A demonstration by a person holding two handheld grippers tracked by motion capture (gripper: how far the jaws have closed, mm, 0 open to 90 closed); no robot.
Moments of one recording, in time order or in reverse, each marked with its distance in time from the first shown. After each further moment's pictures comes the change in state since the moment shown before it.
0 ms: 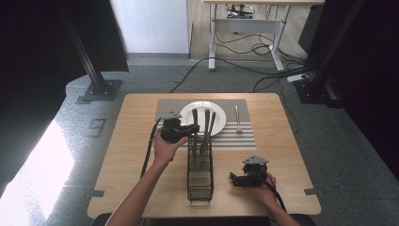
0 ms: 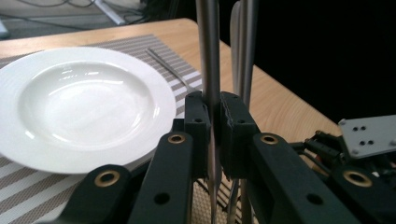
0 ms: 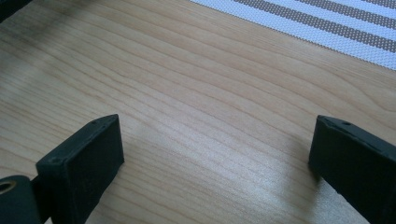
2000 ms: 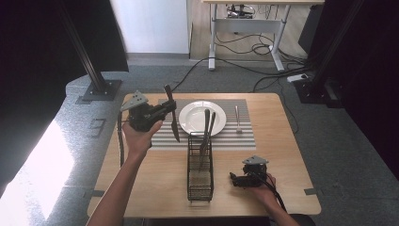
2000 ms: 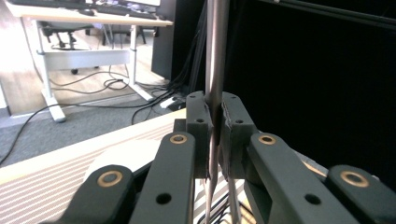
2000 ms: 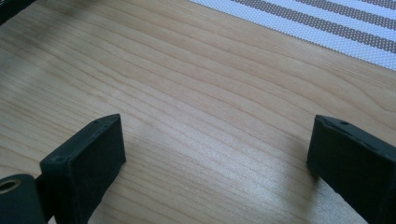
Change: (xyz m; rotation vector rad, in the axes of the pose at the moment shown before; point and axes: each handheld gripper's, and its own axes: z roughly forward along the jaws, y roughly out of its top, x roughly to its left) left arm -0.015 0.053 -0.111 -0.256 0.109 0.096; right arm 0.000 0.000 -0.001 0.000 0.004 -0.002
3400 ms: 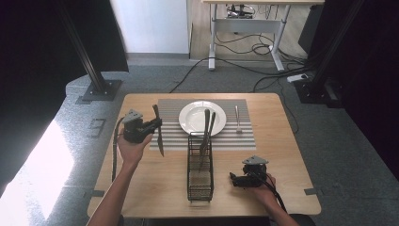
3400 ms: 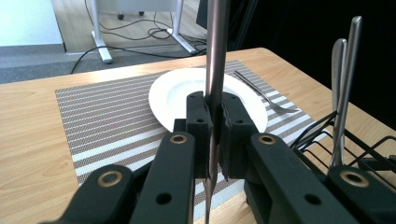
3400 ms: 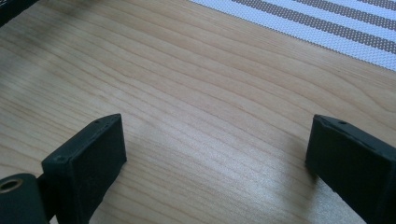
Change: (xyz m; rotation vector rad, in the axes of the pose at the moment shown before) left arm 0.053 -0.073 0.006 0.173 0.174 -0.064; right arm 0.001 0.000 0.000 -0.002 0.001 0.001
